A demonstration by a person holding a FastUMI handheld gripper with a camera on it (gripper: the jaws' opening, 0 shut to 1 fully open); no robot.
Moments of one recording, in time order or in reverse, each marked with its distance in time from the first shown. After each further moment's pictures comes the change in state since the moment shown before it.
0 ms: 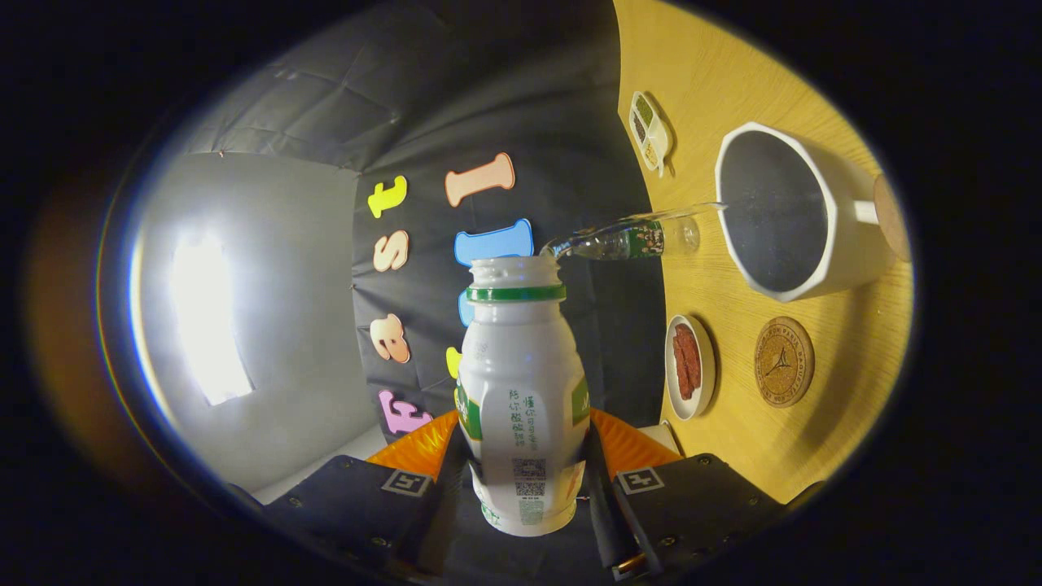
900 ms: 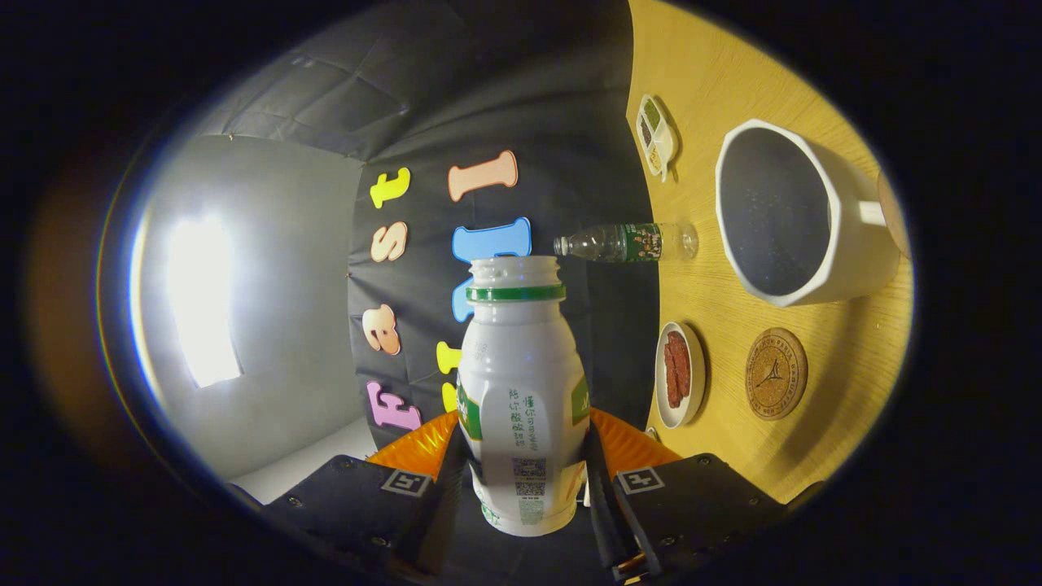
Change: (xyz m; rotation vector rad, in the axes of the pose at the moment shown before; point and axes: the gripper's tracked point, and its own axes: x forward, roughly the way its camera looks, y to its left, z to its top) arm 0.006 -0.012 -0.002 -0.055 -0.002 -0.019
